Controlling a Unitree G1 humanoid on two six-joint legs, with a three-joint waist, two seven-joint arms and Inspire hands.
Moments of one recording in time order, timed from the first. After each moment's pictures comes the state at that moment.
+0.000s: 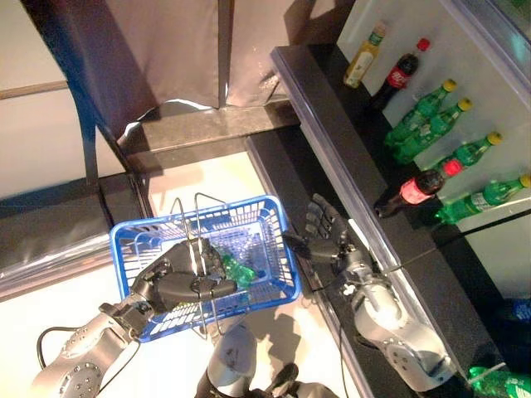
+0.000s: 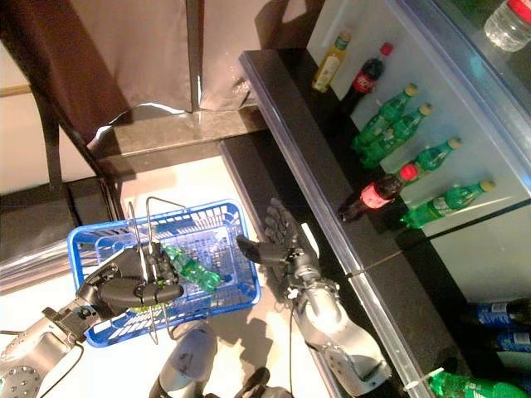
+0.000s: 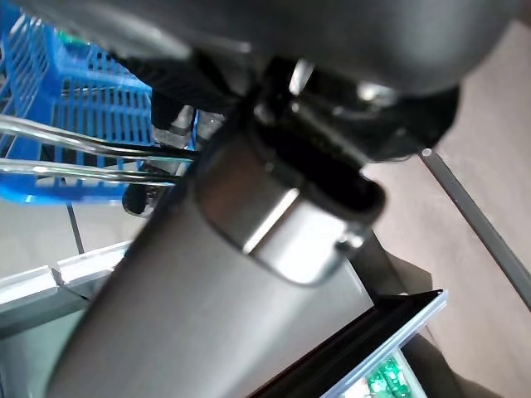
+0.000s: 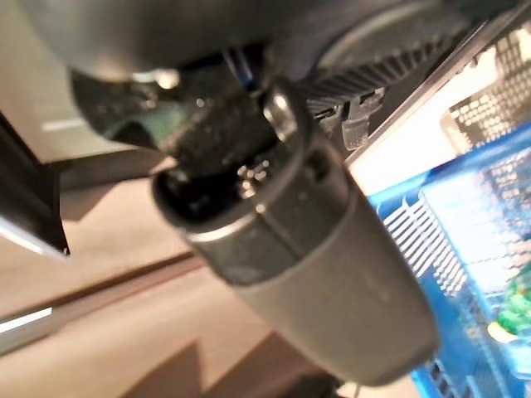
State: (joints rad) left arm 0.34 0.69 0.12 -0.25 -1.01 0.21 -0.44; right arm 0.01 -0.49 0.35 -0.46 0.59 0.30 -0.35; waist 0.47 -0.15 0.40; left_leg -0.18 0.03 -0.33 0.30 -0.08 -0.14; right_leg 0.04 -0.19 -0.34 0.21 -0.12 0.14
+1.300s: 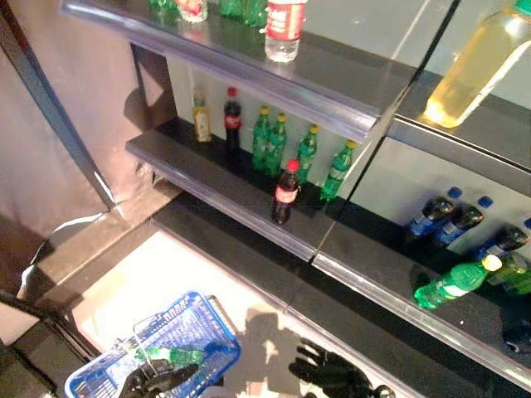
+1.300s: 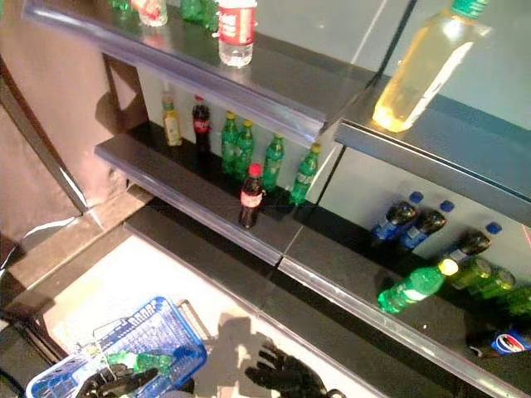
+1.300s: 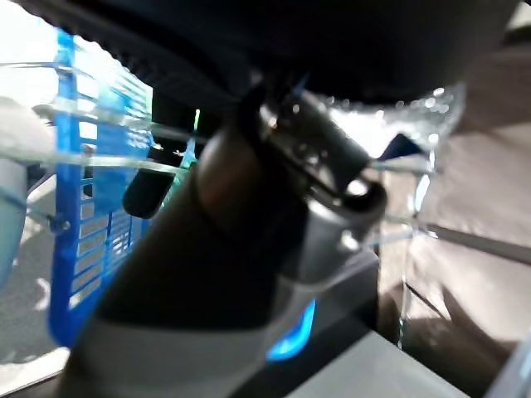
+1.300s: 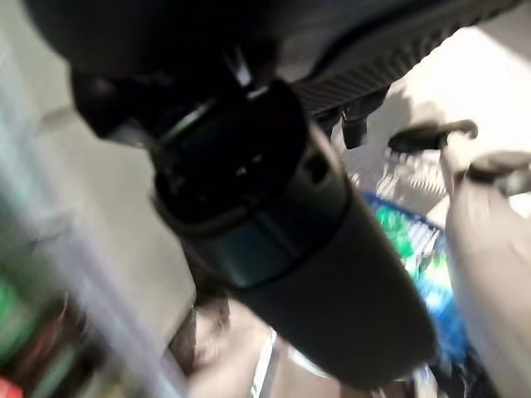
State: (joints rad) left arm 0.30 0.30 0.01 0.77 -0.59 -0.12 0.09; right arm 0.26 -0.26 0.31 0.60 0.58 0.14 0.26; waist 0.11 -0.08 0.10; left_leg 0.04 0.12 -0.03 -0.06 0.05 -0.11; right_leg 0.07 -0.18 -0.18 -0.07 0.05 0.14
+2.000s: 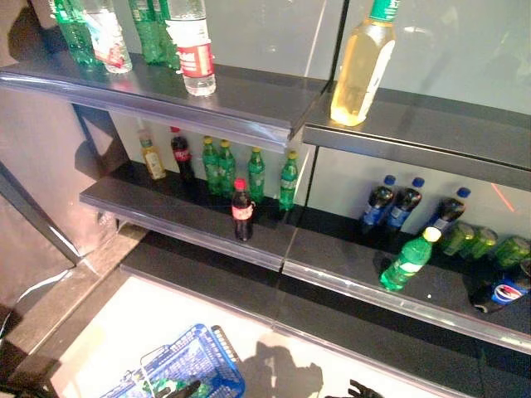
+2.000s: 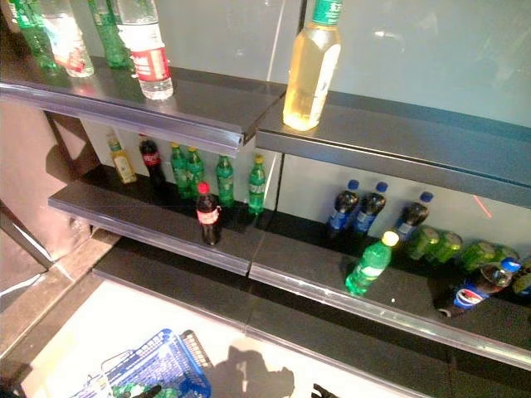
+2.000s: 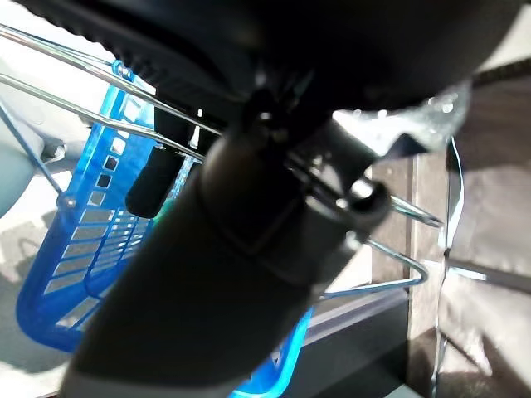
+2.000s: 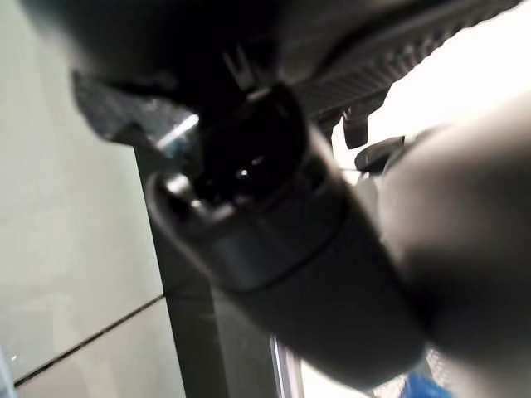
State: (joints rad) left arm 0.11 0.21 0.06 1.23 -0.76 -0.18 0.17; right arm 0.11 -0.19 0.16 1.16 0.33 -0.07 0.05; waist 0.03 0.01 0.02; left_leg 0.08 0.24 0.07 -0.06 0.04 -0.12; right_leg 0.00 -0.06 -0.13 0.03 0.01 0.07
